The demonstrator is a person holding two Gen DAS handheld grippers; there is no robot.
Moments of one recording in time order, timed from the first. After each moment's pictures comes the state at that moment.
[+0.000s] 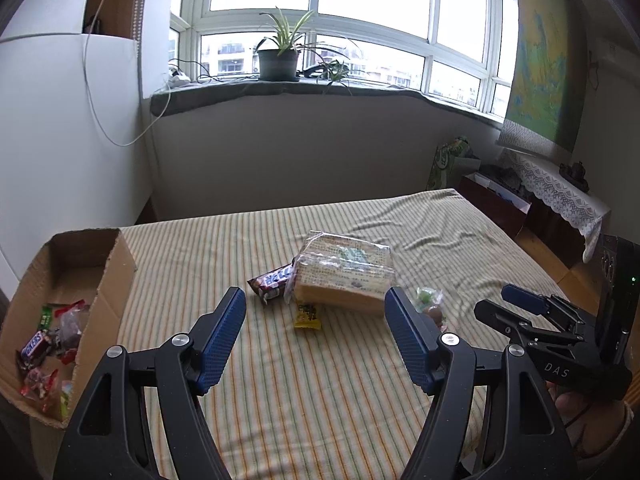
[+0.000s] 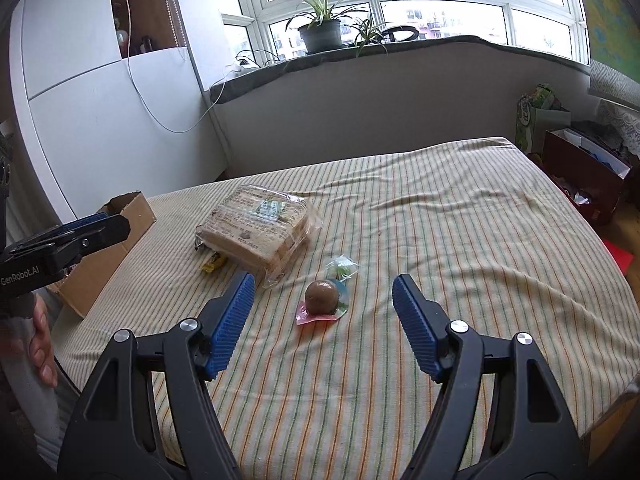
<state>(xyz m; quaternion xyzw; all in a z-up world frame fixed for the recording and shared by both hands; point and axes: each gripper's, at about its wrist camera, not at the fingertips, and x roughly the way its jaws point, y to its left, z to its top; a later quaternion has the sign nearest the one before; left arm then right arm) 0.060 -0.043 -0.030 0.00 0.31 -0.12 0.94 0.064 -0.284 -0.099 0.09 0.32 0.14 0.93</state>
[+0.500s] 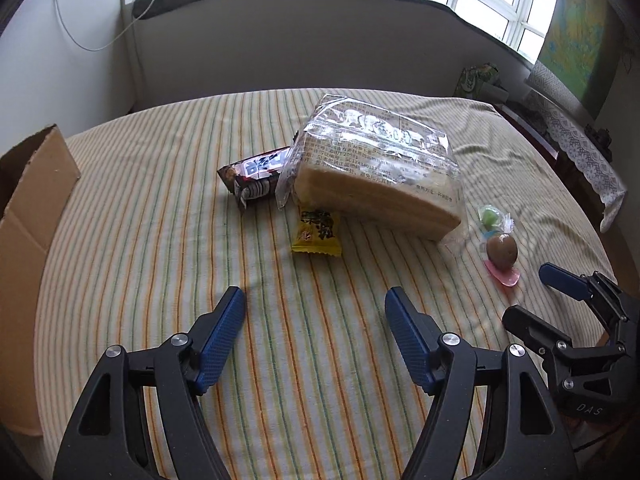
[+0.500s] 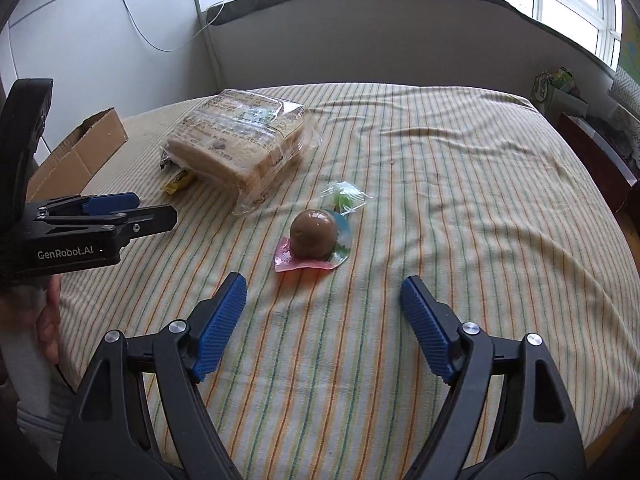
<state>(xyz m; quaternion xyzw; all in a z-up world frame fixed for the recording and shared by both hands) 0.116 -0.053 -0.122 -0.01 0.45 -0.11 0.88 0.092 -0.259 -0.144 0.02 0.42 0.14 0.90</state>
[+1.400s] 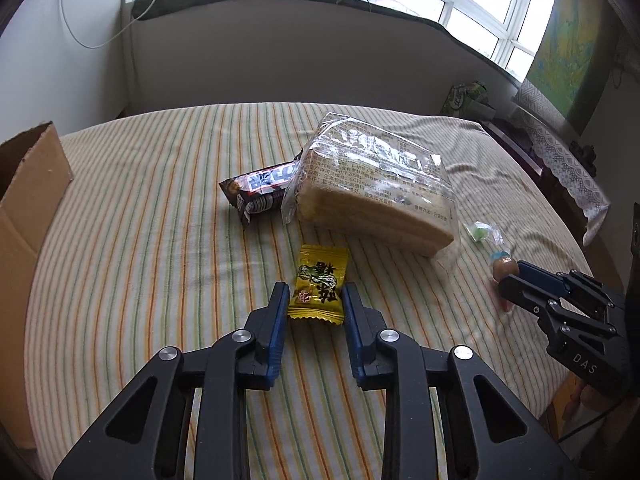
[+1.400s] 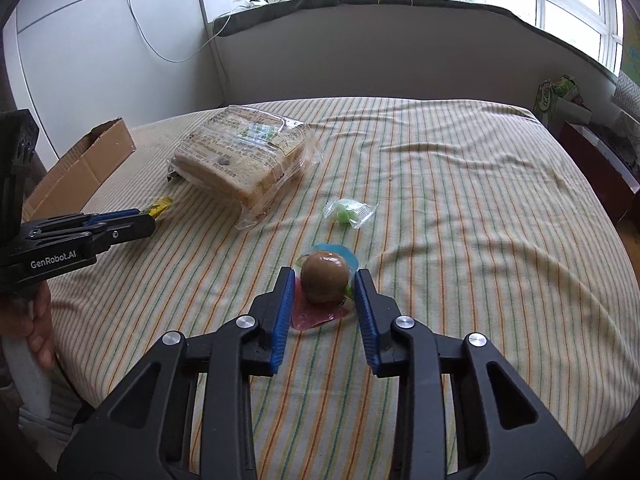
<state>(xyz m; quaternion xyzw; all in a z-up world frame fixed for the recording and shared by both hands) 0.107 -0.030 -0.116 -0.04 0.43 -0.14 0.89 0.085 -0.267 -0.138 0.03 0.40 0.15 0.90</state>
